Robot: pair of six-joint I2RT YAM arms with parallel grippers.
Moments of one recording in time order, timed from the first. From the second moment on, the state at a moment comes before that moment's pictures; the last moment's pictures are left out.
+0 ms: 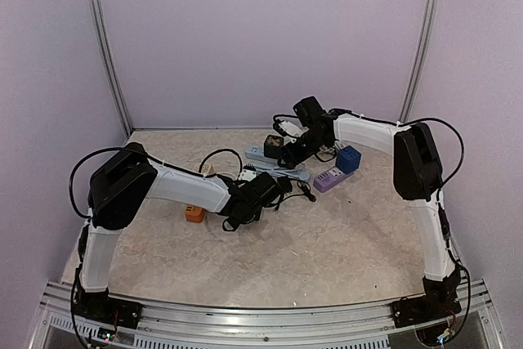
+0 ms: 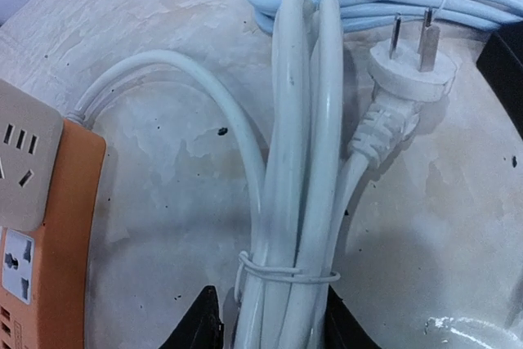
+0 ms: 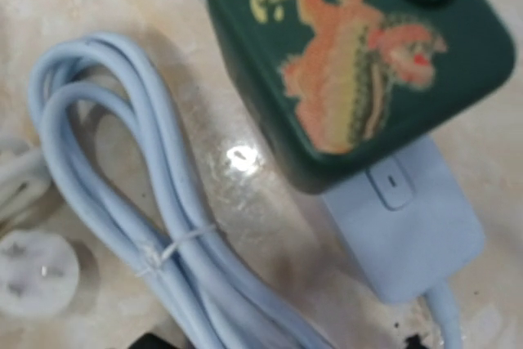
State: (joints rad) left arm -0.97 2.19 1.42 -0.35 -0.73 -0.63; right arm 0.55 2.33 2.00 -0.61 -0.15 -0.16
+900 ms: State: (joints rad) left arm -0.64 1.98 1.16 -0.44 -0.75 -0.86; right arm 0.56 2.42 2.10 -0.70 -0.12 -0.21
